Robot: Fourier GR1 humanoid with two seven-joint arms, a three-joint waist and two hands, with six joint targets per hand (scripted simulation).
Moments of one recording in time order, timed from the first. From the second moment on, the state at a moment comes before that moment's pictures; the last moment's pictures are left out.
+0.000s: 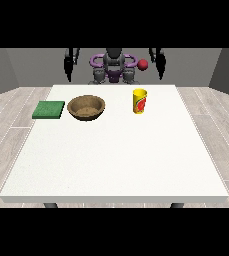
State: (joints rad) left arm 0.01 0.10 -0.01 -1.54 0.01 0.01 0.02; right arm 0.01 -0.11 0.01 -1.54 0.00 0.02 0.02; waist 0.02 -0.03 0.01
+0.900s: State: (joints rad) left arm -0.08 0.02 -0.03 -1.84 0.07 0.15 0.42; right arm 0.02 -0.09 -0.03 -1.92 -0.13 -0.05 0.45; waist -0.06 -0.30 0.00
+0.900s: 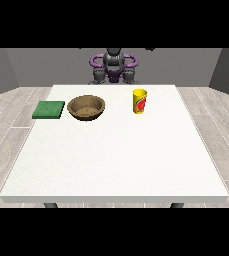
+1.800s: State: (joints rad) left arm -0.23 0.06 0.07 -1.48 0.02 0.09 -0.19; right arm -0.13 -0.12 -0.13 -1.83 -0.19 0.05 0.10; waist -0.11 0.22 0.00
